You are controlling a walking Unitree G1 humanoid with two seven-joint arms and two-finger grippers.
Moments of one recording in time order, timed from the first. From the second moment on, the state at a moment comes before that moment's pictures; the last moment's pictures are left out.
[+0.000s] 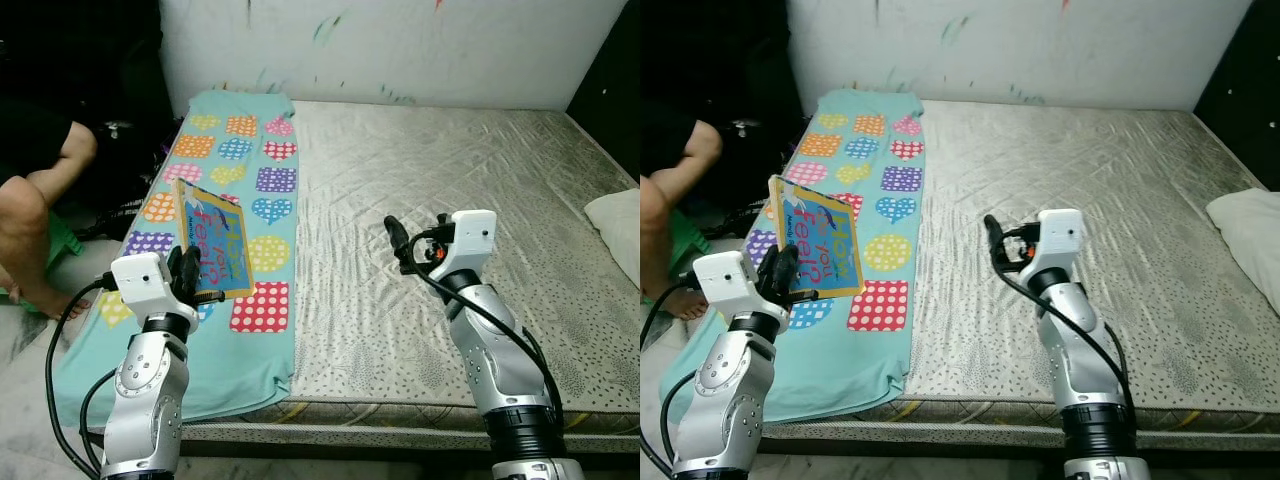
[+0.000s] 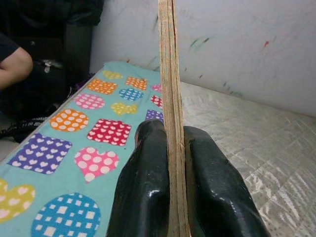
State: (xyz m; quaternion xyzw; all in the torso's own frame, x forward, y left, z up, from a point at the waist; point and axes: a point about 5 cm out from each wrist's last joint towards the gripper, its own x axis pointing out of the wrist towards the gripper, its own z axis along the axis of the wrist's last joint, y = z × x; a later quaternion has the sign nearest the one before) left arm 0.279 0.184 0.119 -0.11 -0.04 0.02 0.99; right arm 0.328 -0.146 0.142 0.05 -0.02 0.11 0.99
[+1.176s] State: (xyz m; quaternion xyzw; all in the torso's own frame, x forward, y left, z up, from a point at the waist) left arm 0.285 0.173 0.127 -0.12 -0.05 -0.01 0.99; right arm 0.325 -0.152 0.138 0.04 -0.03 0.10 0.99
